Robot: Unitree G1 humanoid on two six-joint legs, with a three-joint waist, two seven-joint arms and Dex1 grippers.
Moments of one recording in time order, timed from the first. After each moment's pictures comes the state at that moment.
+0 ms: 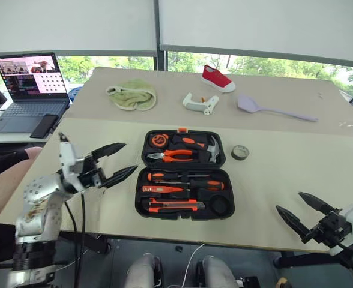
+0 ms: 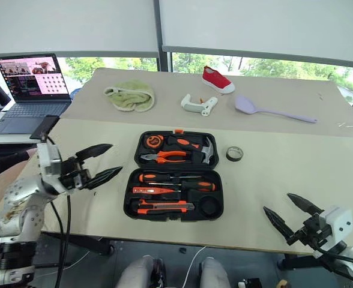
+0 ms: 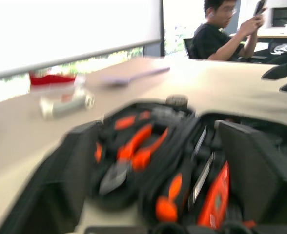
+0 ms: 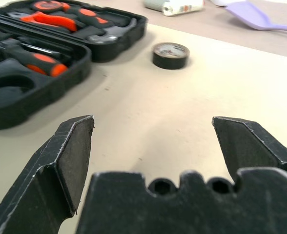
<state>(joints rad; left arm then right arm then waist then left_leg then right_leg) -0.15 0.63 0.31 0.02 -0.60 0.12 -1.20 0.39 -0.54 -0.49 -0.14 0.53 -0.04 0.87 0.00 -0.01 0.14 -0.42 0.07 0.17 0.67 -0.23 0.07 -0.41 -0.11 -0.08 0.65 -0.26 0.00</state>
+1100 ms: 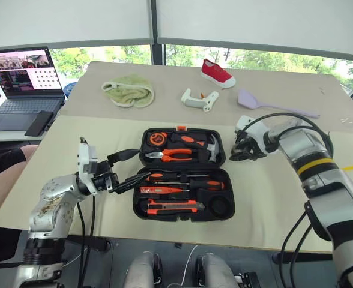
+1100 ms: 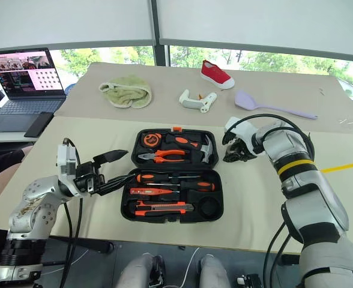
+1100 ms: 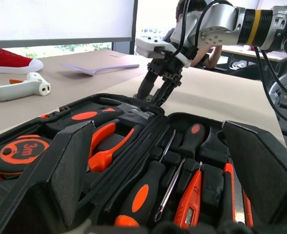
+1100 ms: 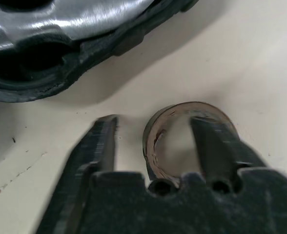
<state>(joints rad) -0.21 0.55 0.15 -0.04 -0.62 0.19 -1.19 -1.07 -0.64 0.47 0.82 -0.12 0.41 1.12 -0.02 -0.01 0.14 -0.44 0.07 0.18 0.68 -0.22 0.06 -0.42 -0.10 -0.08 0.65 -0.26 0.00</state>
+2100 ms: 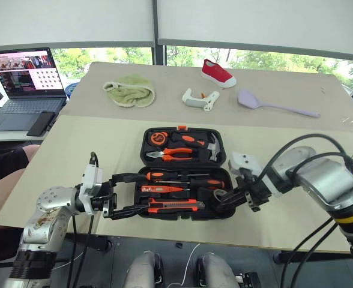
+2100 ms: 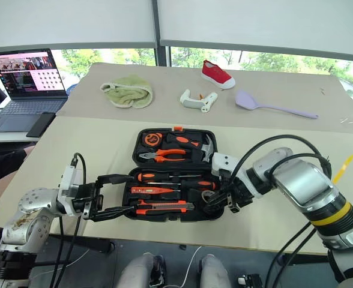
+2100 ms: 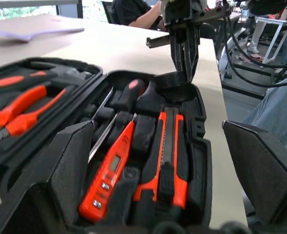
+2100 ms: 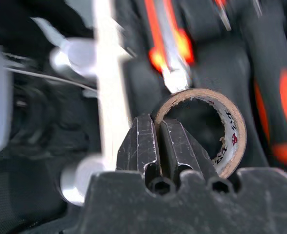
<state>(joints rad) -0.10 0.63 0.10 -0.08 -0.58 0.13 -1.36 -0.62 -0.96 0.41 -0.33 0.43 1.01 1.31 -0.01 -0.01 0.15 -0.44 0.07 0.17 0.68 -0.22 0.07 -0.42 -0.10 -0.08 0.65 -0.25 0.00</state>
